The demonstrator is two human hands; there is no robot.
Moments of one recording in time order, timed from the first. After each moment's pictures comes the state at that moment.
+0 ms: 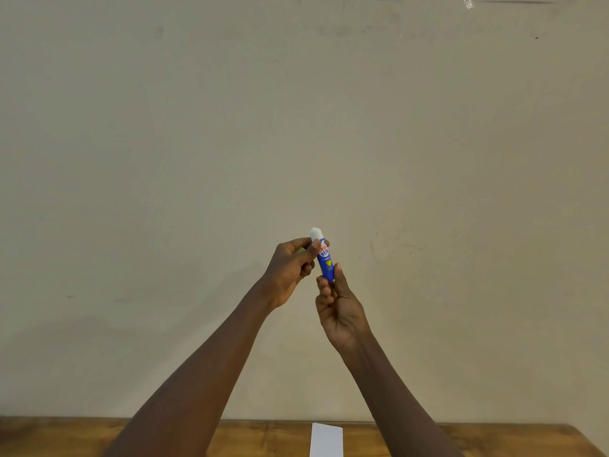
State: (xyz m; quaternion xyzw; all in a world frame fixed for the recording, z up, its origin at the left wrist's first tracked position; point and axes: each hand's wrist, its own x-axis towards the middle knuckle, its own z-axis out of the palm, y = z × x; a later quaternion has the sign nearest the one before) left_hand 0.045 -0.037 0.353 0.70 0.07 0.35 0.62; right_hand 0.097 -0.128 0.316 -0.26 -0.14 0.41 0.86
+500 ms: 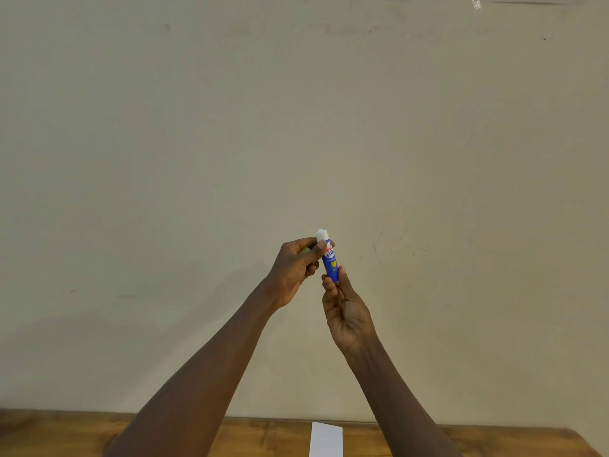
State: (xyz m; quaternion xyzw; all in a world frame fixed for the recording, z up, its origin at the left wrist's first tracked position) left_hand 0.043 -0.039 0.352 0.70 0.06 0.35 0.62; right_hand 0.100 -0.129 0.311 -0.24 -0.13 0.40 0.87
